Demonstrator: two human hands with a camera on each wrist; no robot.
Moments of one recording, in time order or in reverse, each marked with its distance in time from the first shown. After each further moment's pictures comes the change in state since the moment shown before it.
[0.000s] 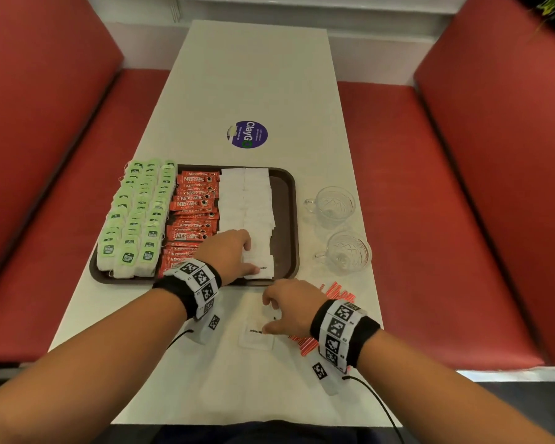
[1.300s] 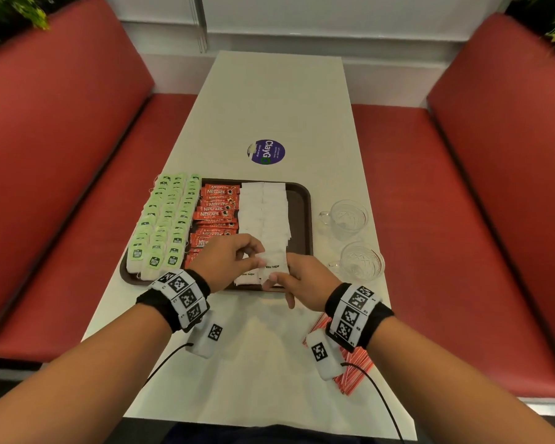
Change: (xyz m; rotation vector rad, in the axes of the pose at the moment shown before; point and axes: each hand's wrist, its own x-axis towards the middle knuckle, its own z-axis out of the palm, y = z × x) left_hand -0.049 -0.016 -0.035 -0.538 0.200 0.162; right_hand 0.006 -0.008 -0.036 0.559 0.231 -0.090
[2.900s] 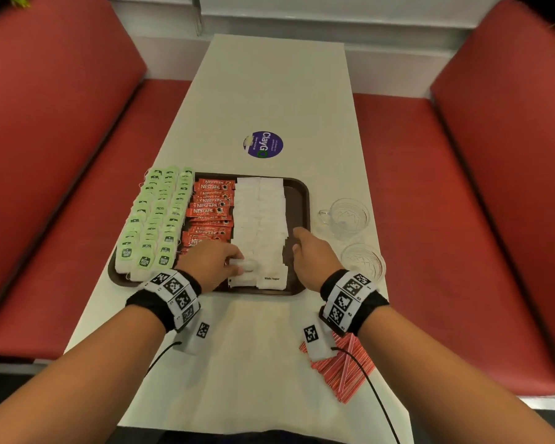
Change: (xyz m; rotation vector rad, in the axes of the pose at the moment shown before) left_hand 0.015 -0.025 -0.002 0.386 -0.187 -0.222; right_hand 0.028 0.001 -0.023 -0.161 0.247 0.253
